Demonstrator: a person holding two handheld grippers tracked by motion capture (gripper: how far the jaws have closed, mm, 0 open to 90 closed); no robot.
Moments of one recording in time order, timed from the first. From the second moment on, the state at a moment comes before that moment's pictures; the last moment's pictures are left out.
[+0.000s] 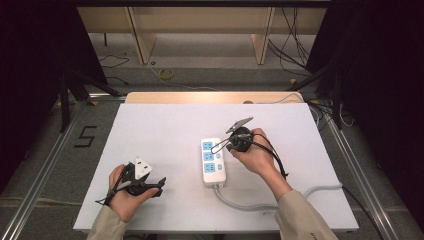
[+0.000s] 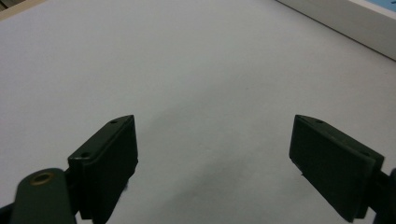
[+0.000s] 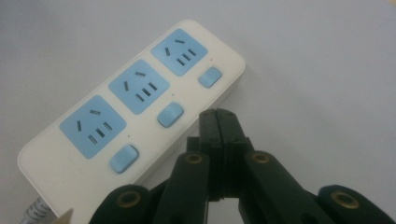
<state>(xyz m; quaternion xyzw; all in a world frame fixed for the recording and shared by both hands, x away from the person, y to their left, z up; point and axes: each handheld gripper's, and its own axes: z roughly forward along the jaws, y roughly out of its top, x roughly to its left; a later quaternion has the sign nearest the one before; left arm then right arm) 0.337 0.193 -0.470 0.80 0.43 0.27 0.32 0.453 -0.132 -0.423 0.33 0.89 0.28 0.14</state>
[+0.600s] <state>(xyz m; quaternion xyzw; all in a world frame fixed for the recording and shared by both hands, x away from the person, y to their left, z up) 0.337 0.192 -0.469 0.80 0.43 0.27 0.32 0.457 -0.126 -0.423 0.33 0.89 0.27 0.14</state>
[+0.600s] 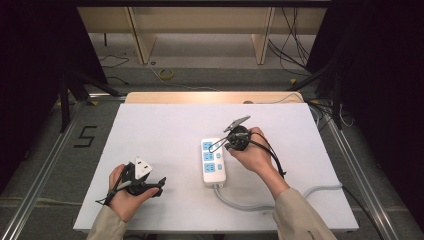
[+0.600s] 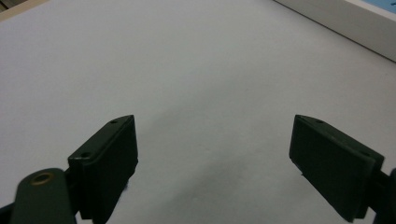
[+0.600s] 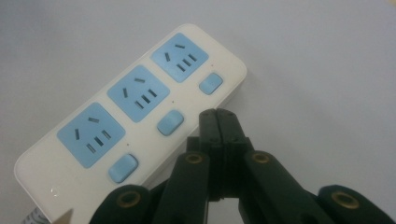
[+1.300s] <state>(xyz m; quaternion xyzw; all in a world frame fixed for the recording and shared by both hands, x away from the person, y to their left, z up) 0.338 0.192 -0.468 0.80 0.43 0.27 0.32 0.463 -0.117 -0.422 0.33 0.89 0.27 0.14</state>
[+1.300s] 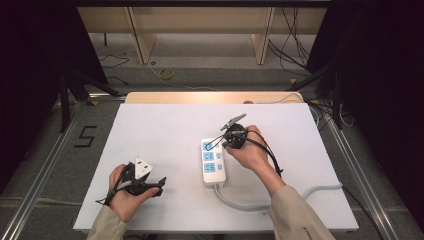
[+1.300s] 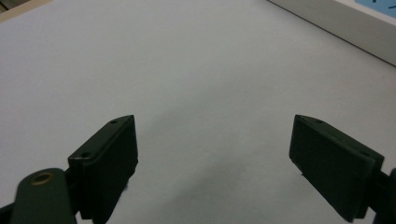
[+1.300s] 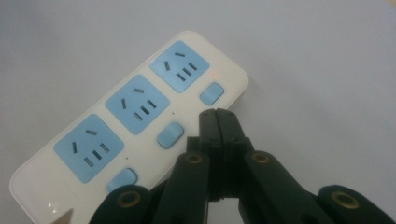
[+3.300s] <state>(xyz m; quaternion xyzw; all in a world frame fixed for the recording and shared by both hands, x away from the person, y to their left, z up) 0.338 0.191 -0.468 0.80 0.43 0.27 0.33 0.490 -0.083 -0.435 0.34 0.90 0.24 0.13</state>
